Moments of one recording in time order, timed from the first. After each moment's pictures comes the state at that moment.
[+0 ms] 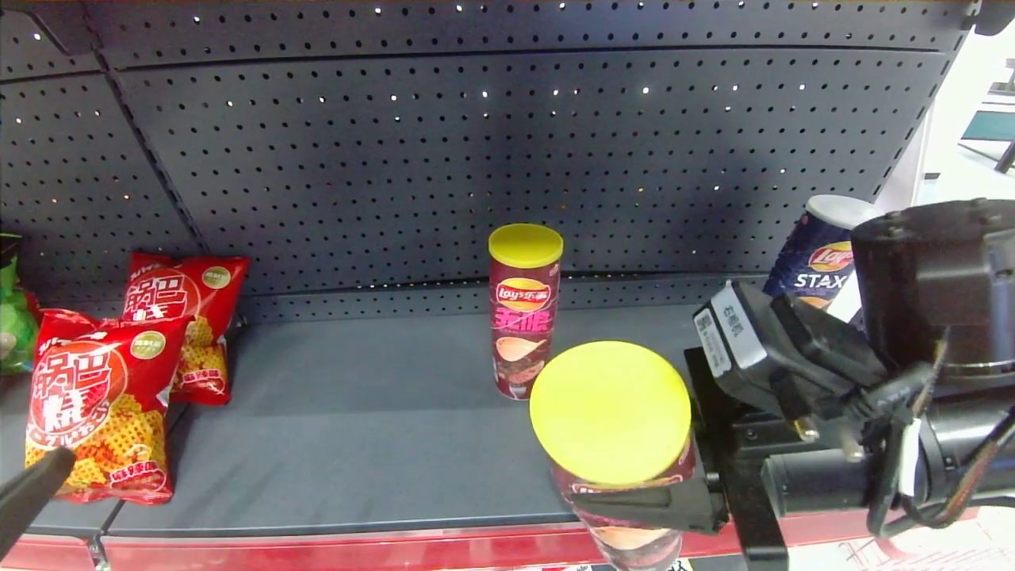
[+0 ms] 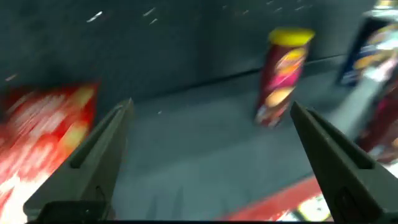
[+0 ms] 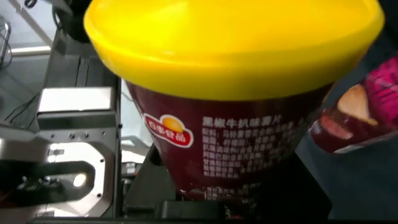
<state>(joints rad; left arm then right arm) -0.21 0.58 -0.32 -0.39 -0.17 0.00 0.83 1.48 -0.89 -0.12 0.49 -0.44</state>
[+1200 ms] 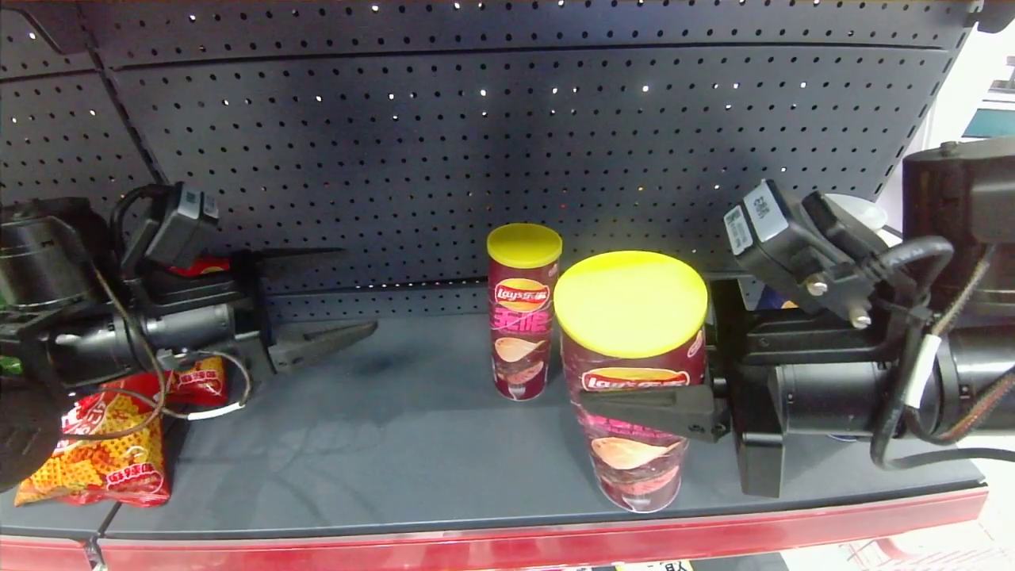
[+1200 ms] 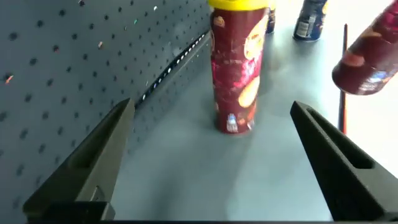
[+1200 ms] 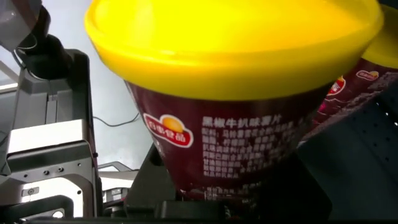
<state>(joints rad) -0.07 1.63 -0.66 -0.90 -0.96 0.24 0.76 1.47 -0.96 -0.15 0.43 -0.36</state>
